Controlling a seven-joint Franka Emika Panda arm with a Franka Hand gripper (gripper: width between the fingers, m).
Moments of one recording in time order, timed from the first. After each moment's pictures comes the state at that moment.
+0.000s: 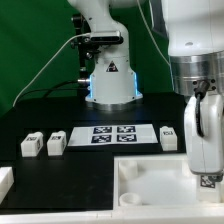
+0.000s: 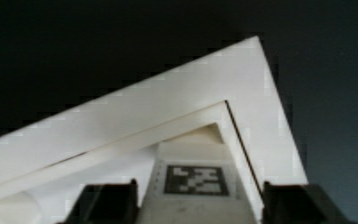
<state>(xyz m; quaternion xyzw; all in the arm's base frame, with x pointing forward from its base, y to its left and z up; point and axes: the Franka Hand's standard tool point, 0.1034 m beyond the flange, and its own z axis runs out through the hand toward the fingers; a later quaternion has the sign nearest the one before) 0.636 0.130 0.073 -0.57 0.82 0.05 0.05</state>
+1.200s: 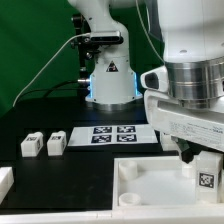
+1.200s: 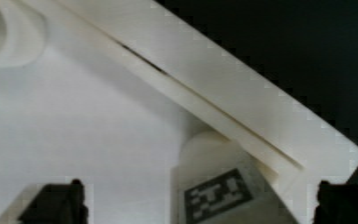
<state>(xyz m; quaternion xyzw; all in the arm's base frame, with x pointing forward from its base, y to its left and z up) 0.614 0.120 0.064 -0.90 0.43 0.03 0.05</state>
